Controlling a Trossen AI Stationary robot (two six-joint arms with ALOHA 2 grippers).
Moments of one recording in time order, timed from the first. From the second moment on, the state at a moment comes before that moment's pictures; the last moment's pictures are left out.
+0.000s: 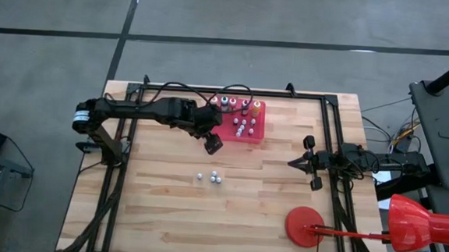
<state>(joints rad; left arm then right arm) 0.12 1.60 1.50 -0.95 -0.13 -0.51 0.07 0.05 0.01 0.01 -0.05 -0.03</state>
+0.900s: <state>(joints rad) 0.03 1.60 1.45 -1.10 0.12 -0.11 0.07 0.05 0.01 0.01 -0.05 -0.03</state>
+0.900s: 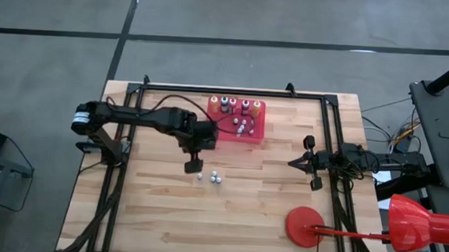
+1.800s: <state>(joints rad) -0.10 1.74 1.39 -1.03 0.05 -0.13 0.07 0.05 0.01 0.01 -0.05 -0.03</state>
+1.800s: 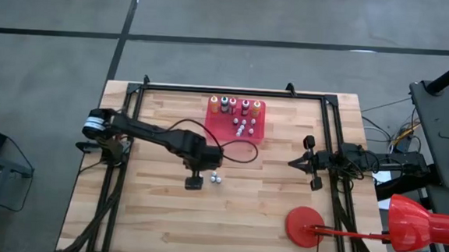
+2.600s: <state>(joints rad) -0.10 1.84 1.30 -0.92 0.04 -0.13 0.07 0.05 0.01 0.01 -0.05 -0.03</state>
